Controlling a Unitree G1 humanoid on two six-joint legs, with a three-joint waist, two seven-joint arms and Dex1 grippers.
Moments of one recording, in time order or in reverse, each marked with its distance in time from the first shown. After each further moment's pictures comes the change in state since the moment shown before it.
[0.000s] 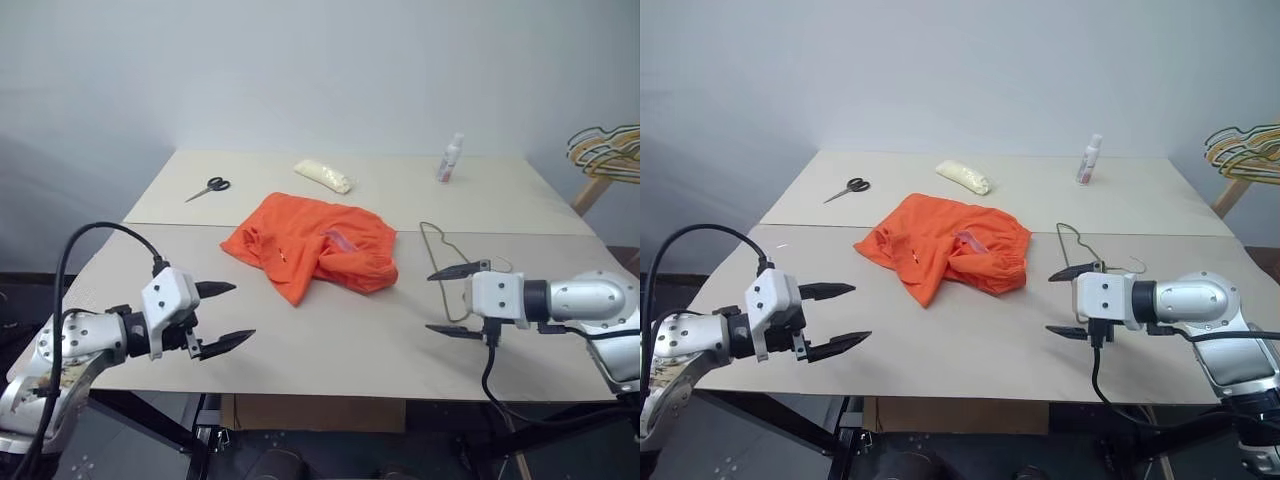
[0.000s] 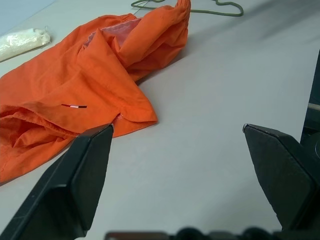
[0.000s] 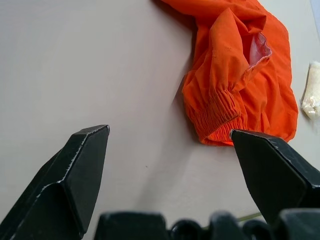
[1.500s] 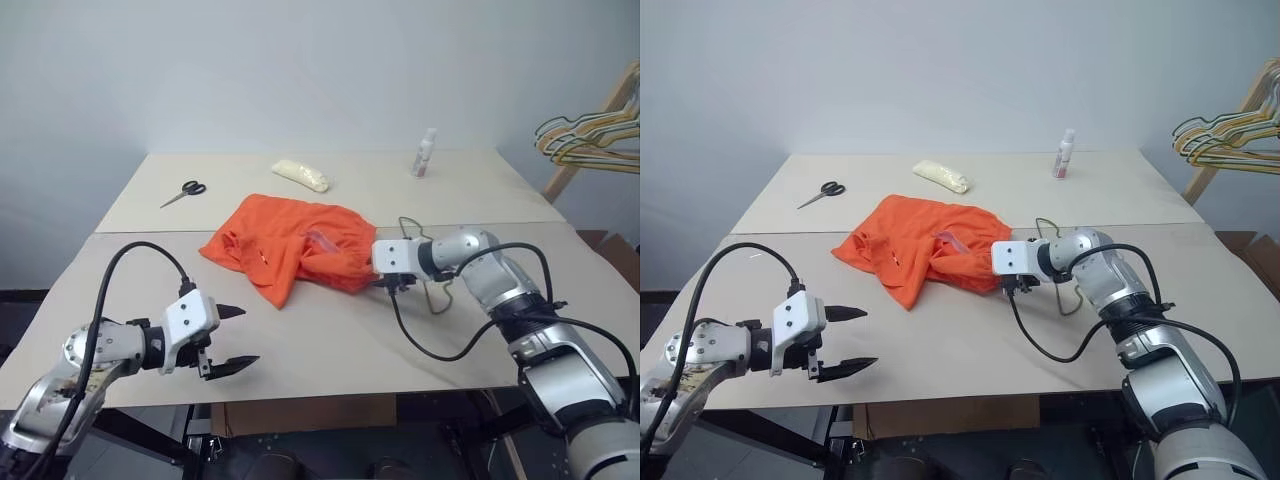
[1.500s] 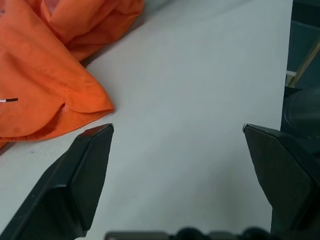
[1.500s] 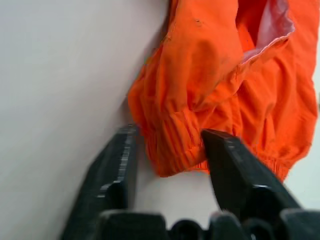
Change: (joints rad) left arm 0.009 0.015 -0.124 0.031 0.107 -0.003 -0.039; right arm -0.591 0.401 0.392 0.659 -0.382 -0.089 -0.066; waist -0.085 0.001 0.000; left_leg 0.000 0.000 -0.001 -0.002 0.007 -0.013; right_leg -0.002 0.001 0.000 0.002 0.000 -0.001
